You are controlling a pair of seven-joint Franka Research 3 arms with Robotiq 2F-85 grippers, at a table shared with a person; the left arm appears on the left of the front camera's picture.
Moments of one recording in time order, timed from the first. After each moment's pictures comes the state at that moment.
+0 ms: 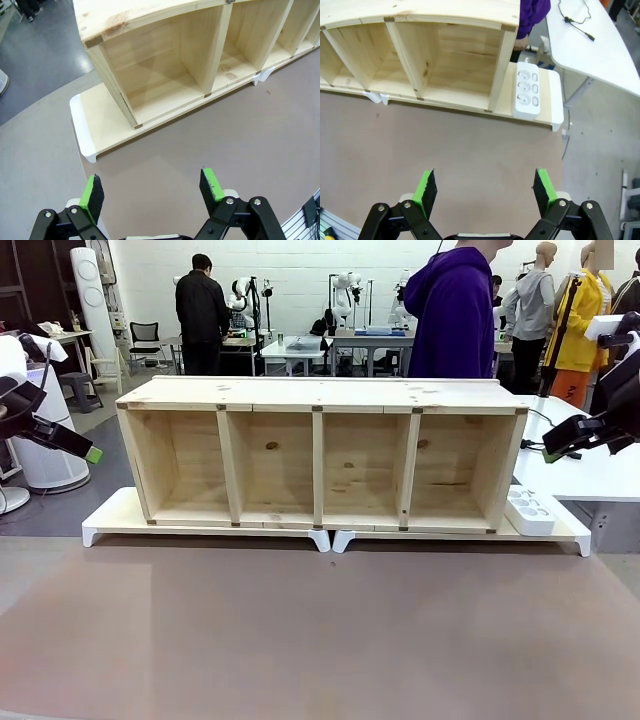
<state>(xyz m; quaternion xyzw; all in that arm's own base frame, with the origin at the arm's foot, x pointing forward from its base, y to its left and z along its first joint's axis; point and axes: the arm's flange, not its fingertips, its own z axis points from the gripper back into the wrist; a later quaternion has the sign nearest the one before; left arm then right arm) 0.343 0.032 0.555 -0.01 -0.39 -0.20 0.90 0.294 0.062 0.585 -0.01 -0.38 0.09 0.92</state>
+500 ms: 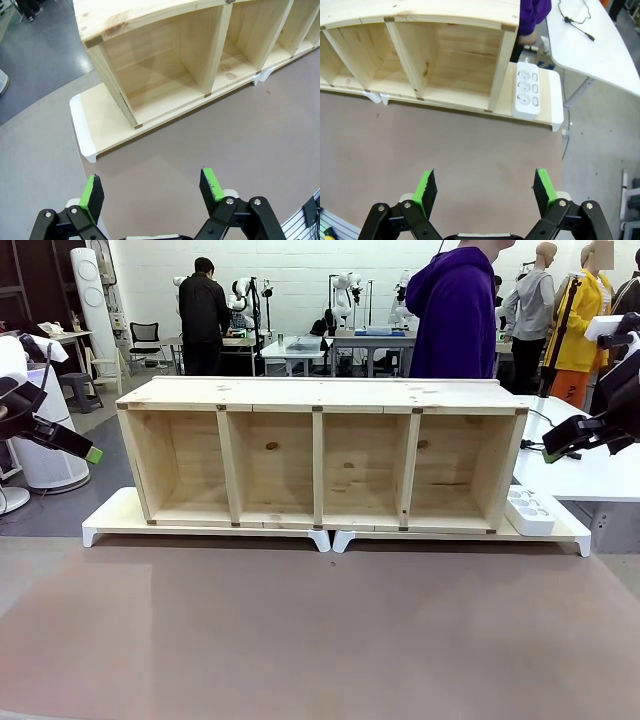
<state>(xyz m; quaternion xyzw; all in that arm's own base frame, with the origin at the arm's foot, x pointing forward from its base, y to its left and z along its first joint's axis) 0.343 0.032 0.555 -0.01 -0.39 -0.20 0.90 0.294 0.062 0.585 -0.01 -0.38 0.09 0.92</state>
